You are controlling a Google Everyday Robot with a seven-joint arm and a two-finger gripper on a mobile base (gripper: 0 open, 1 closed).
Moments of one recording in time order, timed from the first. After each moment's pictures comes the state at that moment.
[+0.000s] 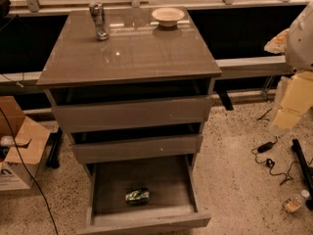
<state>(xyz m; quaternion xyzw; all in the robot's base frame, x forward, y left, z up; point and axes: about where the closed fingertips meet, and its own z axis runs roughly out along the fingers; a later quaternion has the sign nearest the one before) 0.438 -0.217 0.976 -0.60 0.78 -0.03 0.16</state>
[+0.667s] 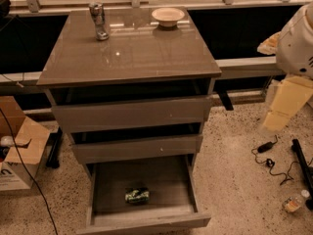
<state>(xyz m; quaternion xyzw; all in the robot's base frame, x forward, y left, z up) 0.443 -0.203 0.970 -0.61 0.77 -0.04 0.17</state>
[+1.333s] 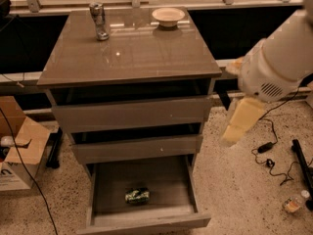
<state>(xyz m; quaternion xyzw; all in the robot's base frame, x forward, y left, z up) 0.465 -0.158 0.913 -0.60 0.77 0.02 0.22</state>
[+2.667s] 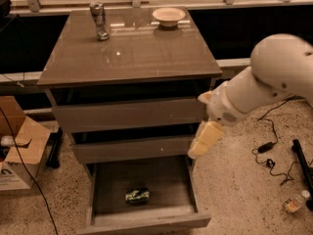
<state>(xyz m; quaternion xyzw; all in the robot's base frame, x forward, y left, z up) 0.505 -0.119 0.797 -0.58 0.77 0.12 0.24</state>
